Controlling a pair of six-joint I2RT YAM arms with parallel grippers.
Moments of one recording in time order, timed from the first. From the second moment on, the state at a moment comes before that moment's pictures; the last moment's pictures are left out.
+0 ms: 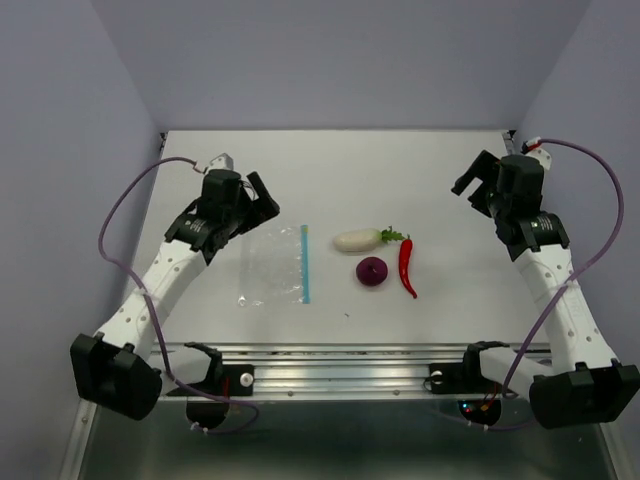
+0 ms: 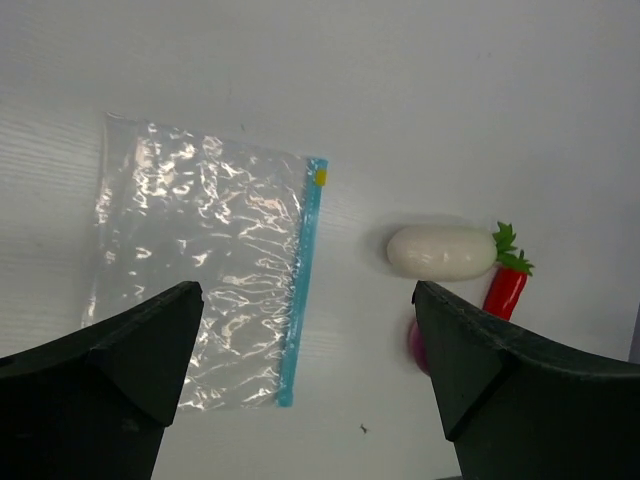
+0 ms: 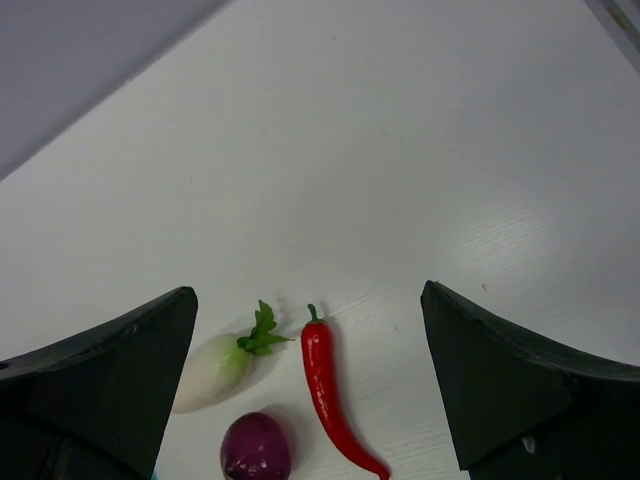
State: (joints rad) left arm -0.30 1.12 1.04 -0.54 -0.07 -0.71; right arm 0.08 1.09 1.17 -0.56 0.27 0.57
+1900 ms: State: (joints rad) left arm -0.73 1.88 1.28 -0.75 -0.39 -0.81; right arm 0.08 1.11 0.95 -0.39 0.06 0.53
